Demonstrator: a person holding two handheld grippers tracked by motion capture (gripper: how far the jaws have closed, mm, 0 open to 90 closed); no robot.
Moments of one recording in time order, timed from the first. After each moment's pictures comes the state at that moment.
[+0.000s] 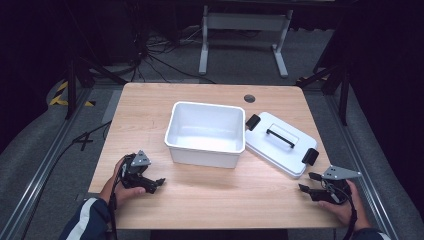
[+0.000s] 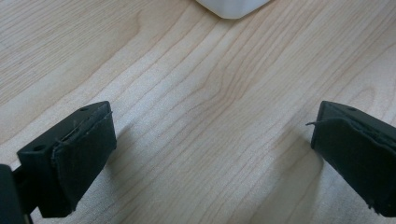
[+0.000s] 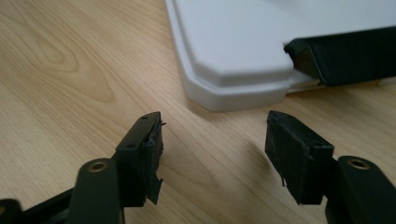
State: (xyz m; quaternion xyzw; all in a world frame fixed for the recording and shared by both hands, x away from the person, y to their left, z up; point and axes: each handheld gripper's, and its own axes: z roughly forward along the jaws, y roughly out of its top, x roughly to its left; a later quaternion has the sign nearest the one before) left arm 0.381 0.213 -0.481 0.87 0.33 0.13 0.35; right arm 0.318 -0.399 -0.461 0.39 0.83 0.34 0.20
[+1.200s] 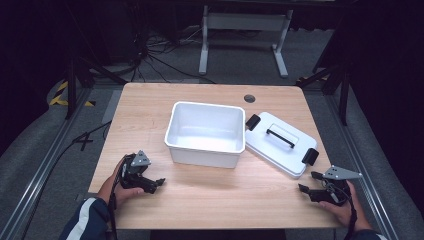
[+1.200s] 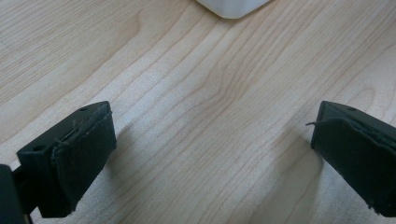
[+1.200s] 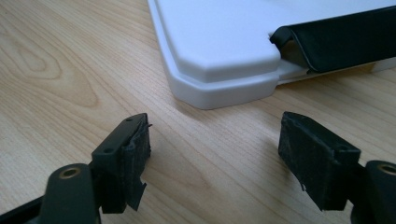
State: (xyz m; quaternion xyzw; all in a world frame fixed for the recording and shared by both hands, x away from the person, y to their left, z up) left arm 0.380 0.213 -0.481 0.87 0.33 0.12 0.35; right arm 0.319 -0.402 -0.467 0.41 0.81 0.36 0.20
